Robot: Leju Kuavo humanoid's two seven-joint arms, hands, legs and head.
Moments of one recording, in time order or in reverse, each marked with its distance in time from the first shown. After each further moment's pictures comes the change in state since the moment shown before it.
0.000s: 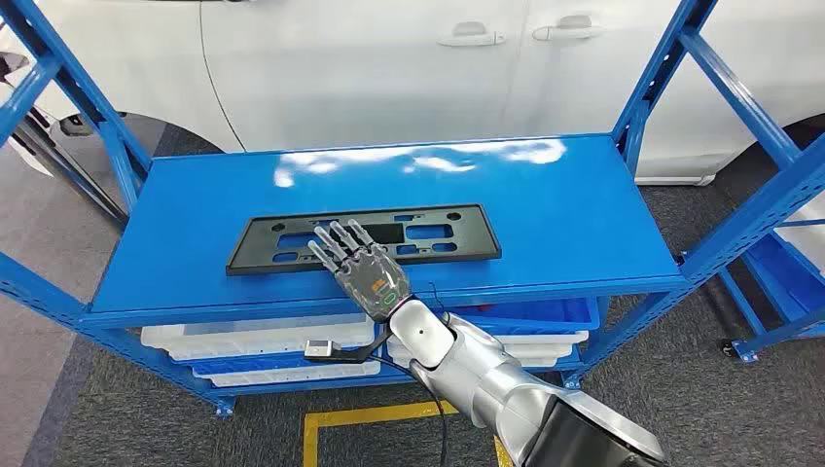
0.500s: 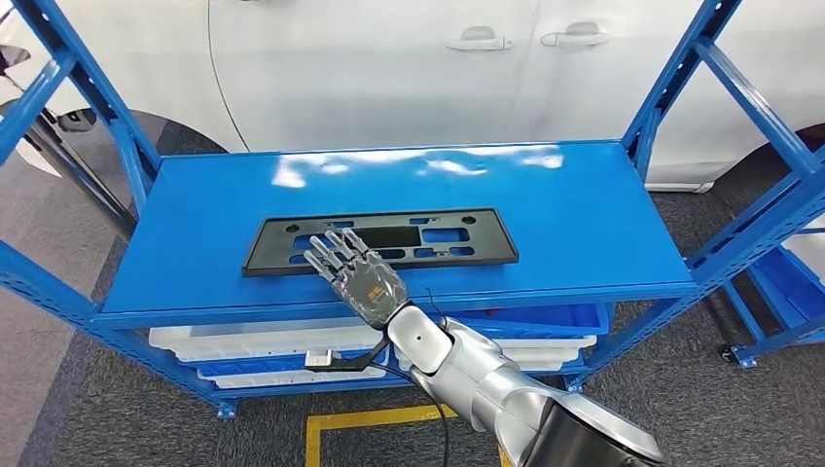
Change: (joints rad) left arm 0.001 0.002 -0.003 0.000 -0.001 0.002 0.002; right arm 0.004 0.000 0.040 0.016 0.000 0.000 0.003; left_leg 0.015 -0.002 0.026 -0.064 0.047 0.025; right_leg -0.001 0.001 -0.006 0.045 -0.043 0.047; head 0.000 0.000
